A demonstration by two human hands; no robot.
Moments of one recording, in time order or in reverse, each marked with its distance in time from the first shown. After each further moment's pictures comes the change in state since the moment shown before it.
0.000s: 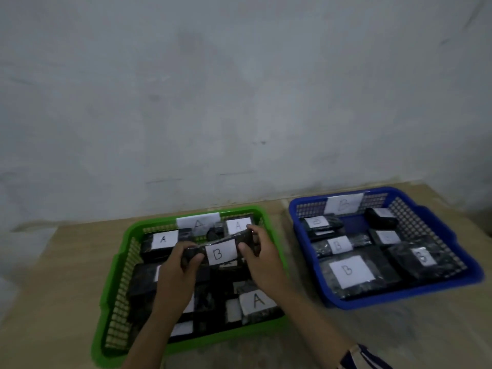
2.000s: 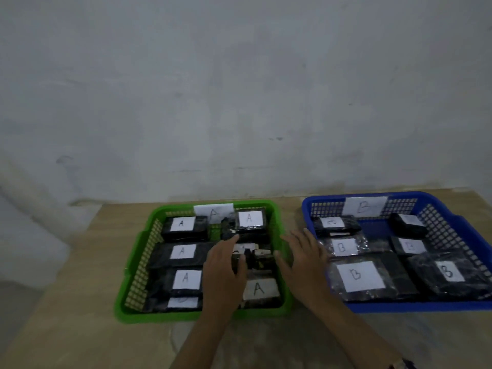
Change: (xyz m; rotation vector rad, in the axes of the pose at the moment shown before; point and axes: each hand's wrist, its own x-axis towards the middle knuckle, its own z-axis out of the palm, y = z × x) left_hand -0.044 0.032 0.064 0.240 0.133 0.090; right_hand -0.015 0.051 -0.054 -0.565 0.104 -0.231
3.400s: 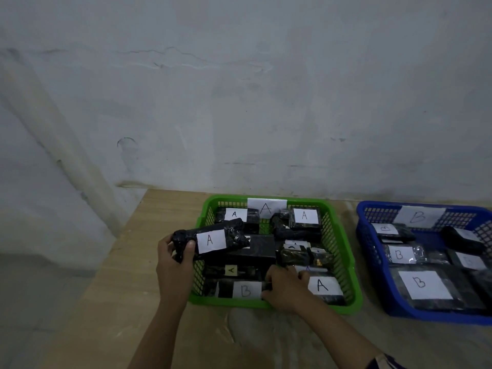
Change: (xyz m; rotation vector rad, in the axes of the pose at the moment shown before) left_hand 0.005 -0.126 -0.129 -0.429 0.326 -0.505; right_hand -0.022 -0.116 0.081 -0.282 -0.780 0.056
